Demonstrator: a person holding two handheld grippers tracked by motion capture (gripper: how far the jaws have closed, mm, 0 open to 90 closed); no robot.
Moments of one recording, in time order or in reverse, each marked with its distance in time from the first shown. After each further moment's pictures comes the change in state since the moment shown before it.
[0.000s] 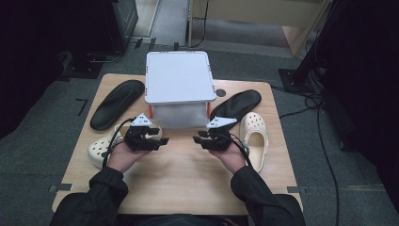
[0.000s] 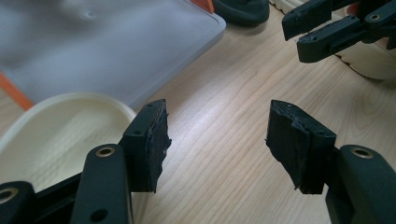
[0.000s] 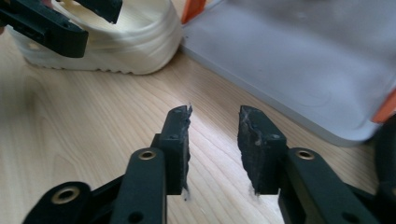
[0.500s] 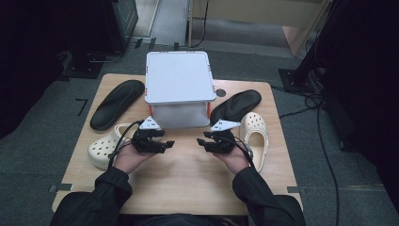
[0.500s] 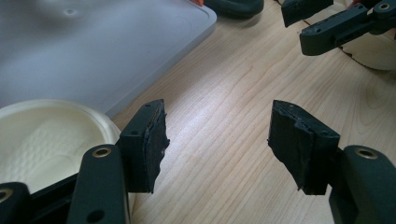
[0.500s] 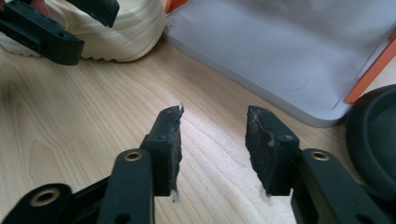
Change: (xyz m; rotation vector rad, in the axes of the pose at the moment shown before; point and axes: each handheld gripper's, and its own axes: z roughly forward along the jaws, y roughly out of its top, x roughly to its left) left arm -0.011 -0.001 0.021 0.024 -0.005 0.044; right arm -0.004 -0.015 -0.008 -0.004 -0.059 -0.016
